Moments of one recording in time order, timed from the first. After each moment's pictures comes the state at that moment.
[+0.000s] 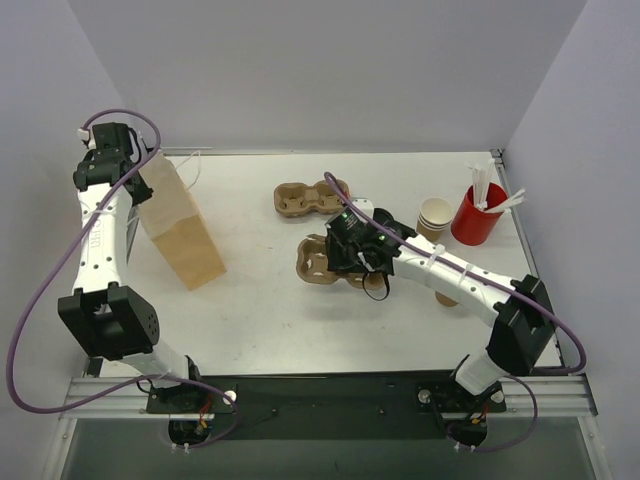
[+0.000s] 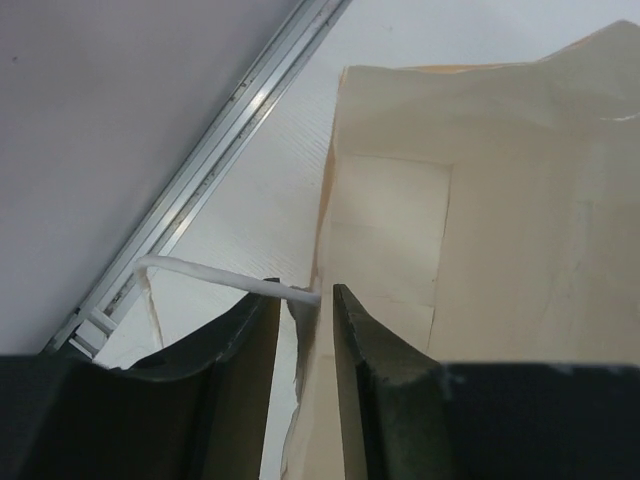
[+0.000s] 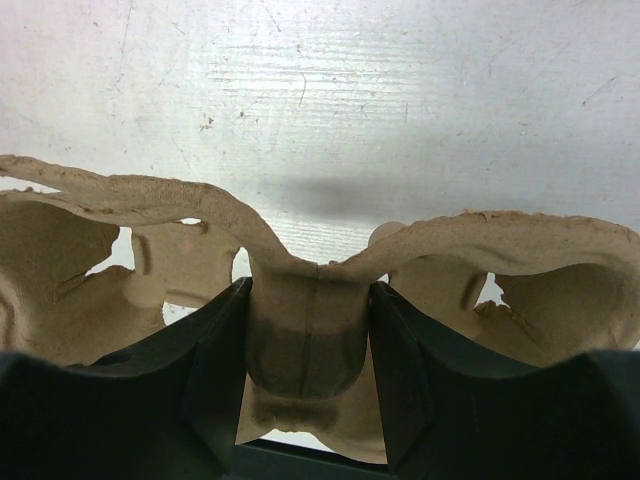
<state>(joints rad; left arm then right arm) 0.19 1.60 1.71 -0.98 -0.38 -0.36 0.84 1.55 1.27 -0.72 0.29 0.73</state>
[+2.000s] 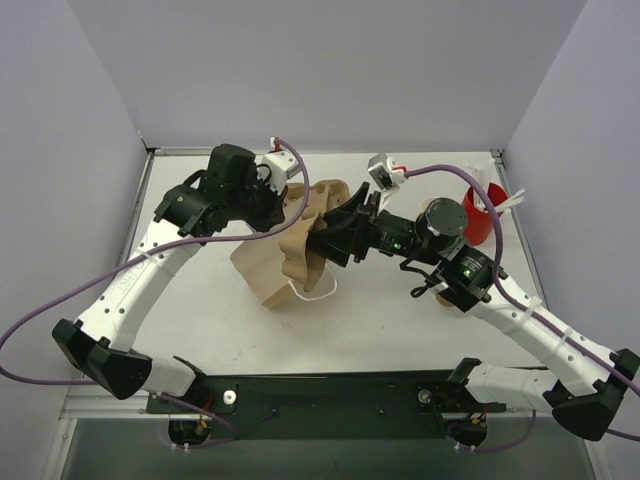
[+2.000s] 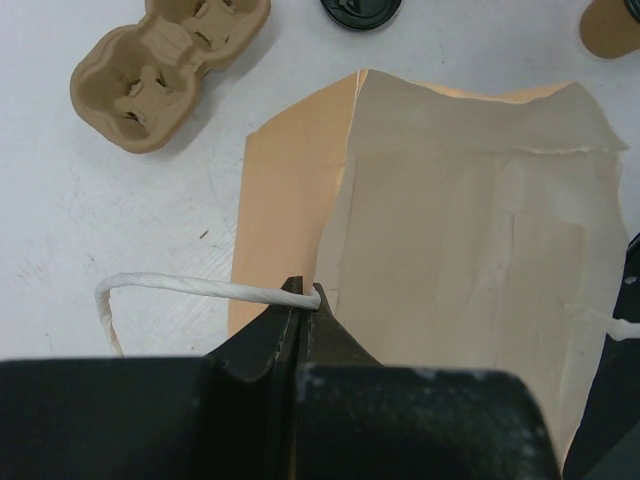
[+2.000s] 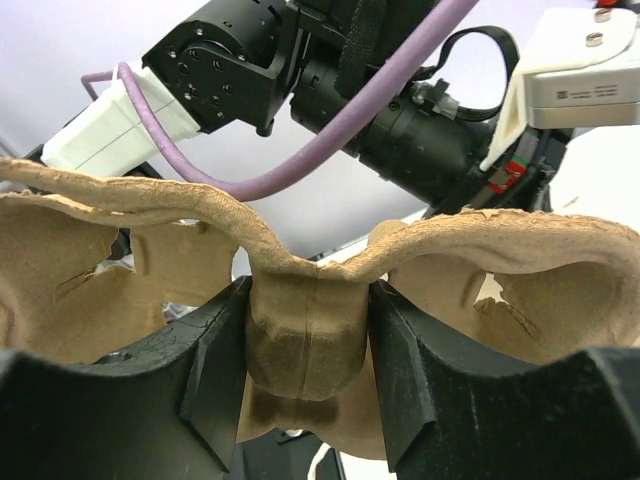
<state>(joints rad) -0.56 1.40 1.61 -0.90 0.18 0.11 0.83 1.07 1.14 0.10 -0.45 0.45</state>
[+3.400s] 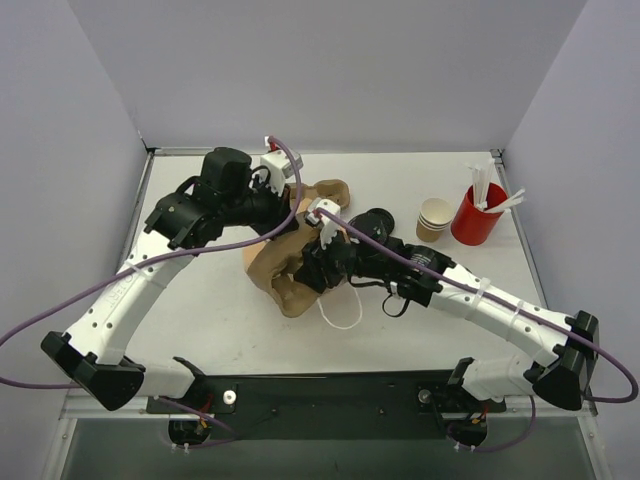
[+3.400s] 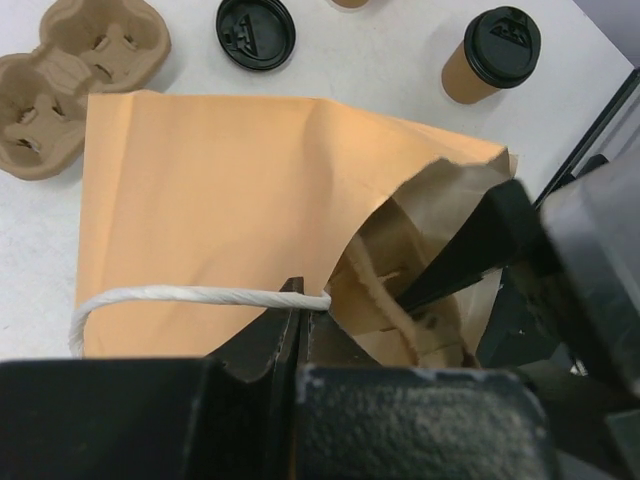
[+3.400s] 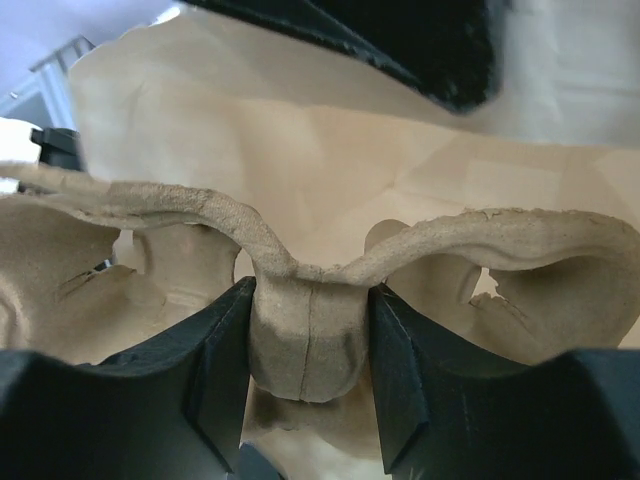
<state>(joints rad) -0.59 1.33 1.61 -0.86 0.32 -0.06 0.94 1.26 1.13 -0.29 -0.19 0.17</state>
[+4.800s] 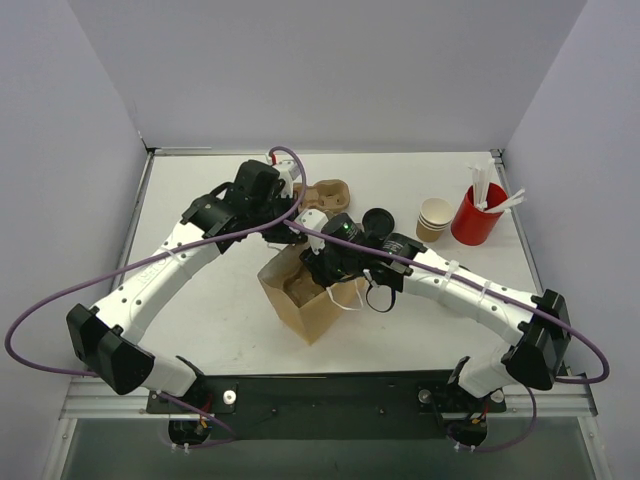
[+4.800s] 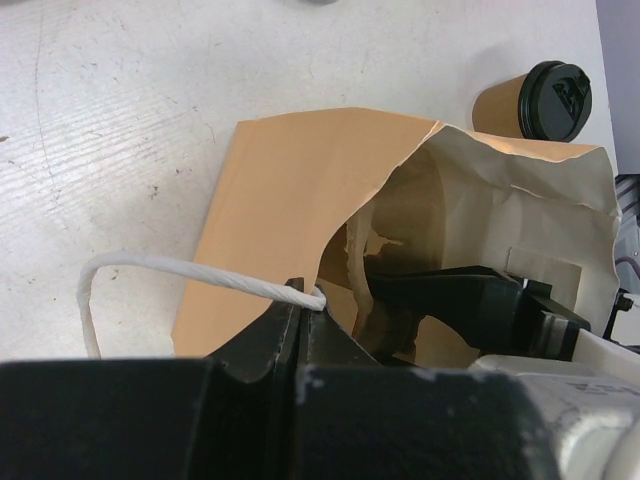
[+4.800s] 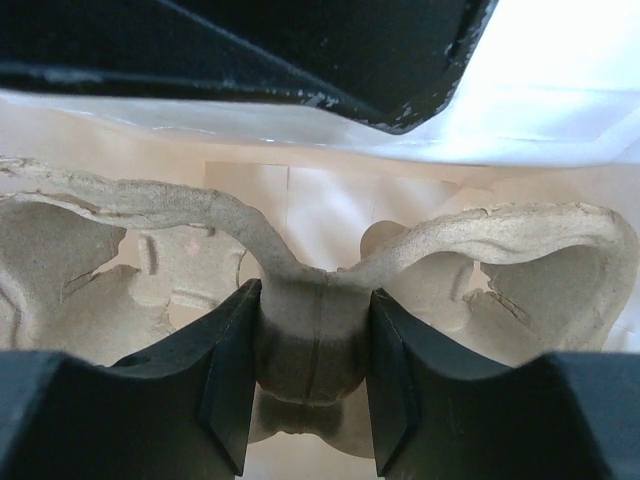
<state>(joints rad) -0.64 1.43 1.50 -0.81 0.17 -0.48 0.96 1.45 1.25 -0.60 0.03 -0.01</state>
